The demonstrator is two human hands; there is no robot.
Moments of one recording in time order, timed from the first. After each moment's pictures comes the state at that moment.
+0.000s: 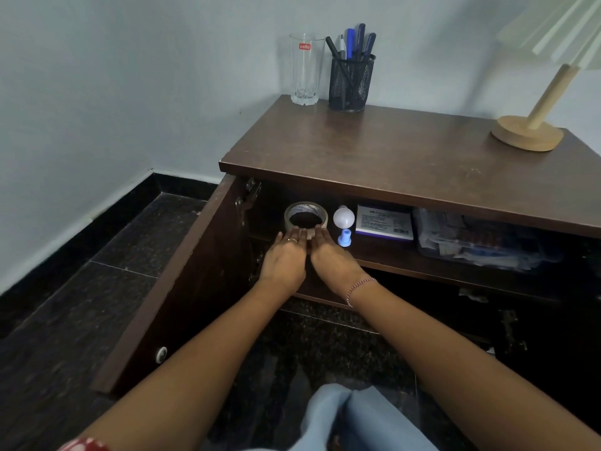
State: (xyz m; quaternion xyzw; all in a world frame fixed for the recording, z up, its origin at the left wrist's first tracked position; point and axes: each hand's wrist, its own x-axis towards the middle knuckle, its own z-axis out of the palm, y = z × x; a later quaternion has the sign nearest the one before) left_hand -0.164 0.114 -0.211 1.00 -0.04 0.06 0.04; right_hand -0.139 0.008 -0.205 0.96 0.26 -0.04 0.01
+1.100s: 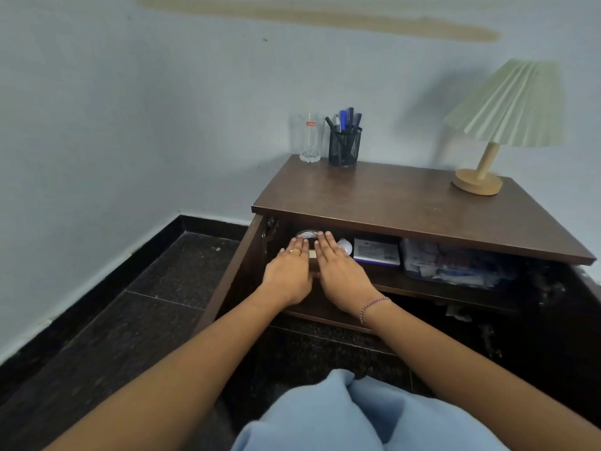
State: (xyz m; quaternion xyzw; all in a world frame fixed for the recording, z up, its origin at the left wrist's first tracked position) left_hand -0.236 0.129 -0.113 0.99 -0.07 0.05 0.06; right_hand -0.221 0.001 -0.117 0.96 0.27 0.07 0.01
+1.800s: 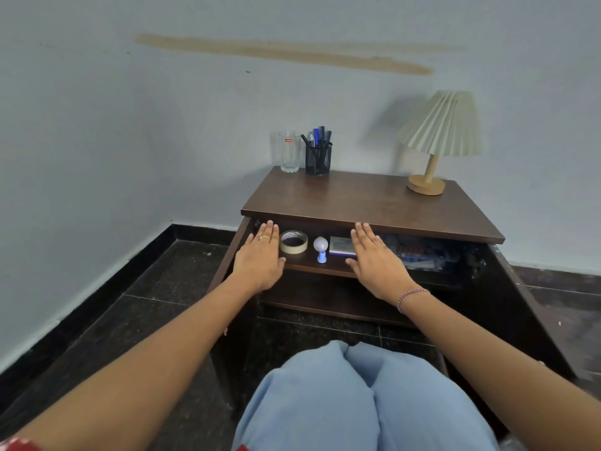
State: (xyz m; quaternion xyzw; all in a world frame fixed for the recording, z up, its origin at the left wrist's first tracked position) left_hand -0.307 0.134 -0.056 1.00 -0.03 0.09 0.01; right_hand -0.301 -0.096 -0.052 0.98 0.16 0.08 0.01
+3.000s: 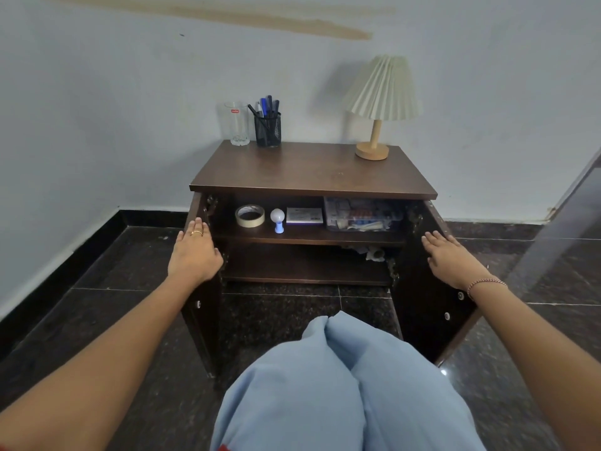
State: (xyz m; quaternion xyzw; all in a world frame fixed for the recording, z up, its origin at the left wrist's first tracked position) left_hand -0.330 0.155 -0.084 1.00 0.03 0.05 0.00; right_hand -0.357 -0.311 -0.087 0.99 -0.02 -0.04 0.09
